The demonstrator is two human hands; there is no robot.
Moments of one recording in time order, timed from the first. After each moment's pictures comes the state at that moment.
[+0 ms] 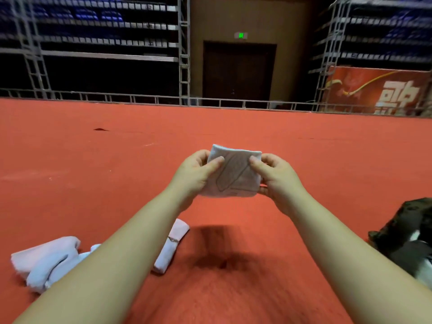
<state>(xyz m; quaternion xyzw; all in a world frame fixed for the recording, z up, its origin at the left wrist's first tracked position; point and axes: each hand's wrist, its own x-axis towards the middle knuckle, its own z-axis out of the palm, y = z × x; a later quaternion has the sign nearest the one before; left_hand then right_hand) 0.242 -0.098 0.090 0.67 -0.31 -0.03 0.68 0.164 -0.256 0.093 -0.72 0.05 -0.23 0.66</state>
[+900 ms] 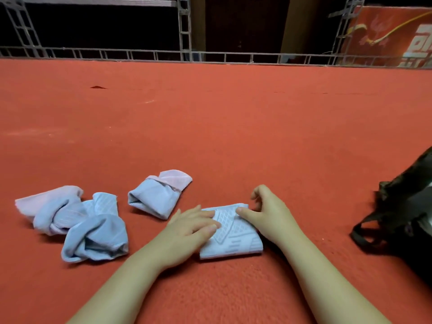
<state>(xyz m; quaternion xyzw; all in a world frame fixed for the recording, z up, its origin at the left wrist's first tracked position) 0.183 -0.033 -0.077 0.85 -0.39 -0.12 0.34 0.121 -0.244 -0.064 -0.92 0.14 -0.15 0.35</state>
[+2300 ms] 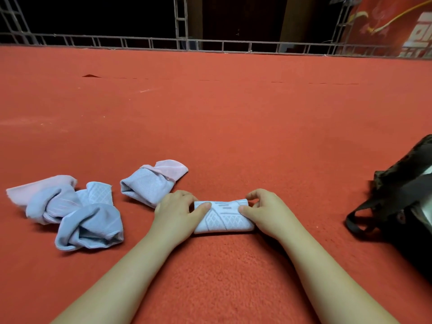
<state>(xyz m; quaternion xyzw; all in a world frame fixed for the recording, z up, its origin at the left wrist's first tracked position) 0.196 -0.051 -0.091 0.94 -0.23 0.01 0.25 0.109 -0.242 -0.069 -0.91 0.18 -0.05 0.37</state>
